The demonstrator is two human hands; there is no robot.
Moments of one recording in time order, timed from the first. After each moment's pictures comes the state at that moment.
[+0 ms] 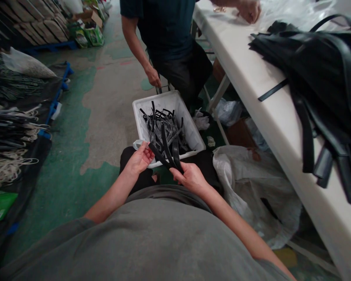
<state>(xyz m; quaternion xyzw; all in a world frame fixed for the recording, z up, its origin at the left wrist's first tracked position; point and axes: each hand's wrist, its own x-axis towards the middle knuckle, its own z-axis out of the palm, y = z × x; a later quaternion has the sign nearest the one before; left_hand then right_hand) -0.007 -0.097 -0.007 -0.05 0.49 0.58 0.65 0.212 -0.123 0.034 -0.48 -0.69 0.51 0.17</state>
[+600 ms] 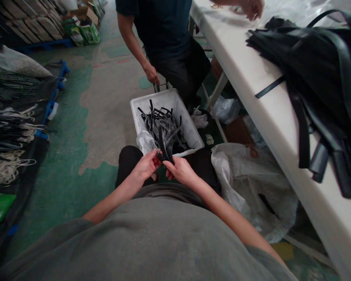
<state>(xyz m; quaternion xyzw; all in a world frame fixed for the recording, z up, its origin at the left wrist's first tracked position) 0.024 -0.122 -0.023 0.03 0.46 0.54 0.70 0.187 -0.109 0.018 -0.50 -0.61 0.60 0.13</state>
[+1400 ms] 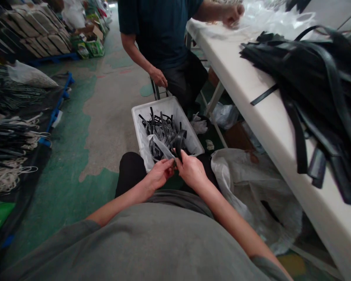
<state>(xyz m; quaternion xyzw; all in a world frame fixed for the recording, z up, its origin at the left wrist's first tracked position) 0.063 -0.113 -0.007 0.08 0.44 0.48 0.76 0.216 -0.101 0.063 -0.59 -0.72 0.34 0.12</state>
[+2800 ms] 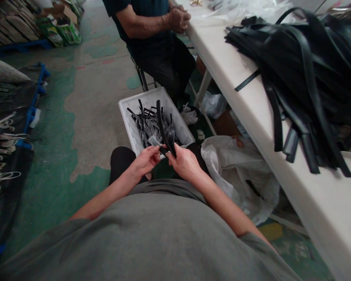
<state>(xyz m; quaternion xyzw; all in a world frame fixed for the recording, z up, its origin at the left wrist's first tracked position) 0.054 -0.107 0.006 0.09 0.44 0.47 0.76 0.224 -0.113 0.064 -0.56 -0.71 0.38 0.19</state>
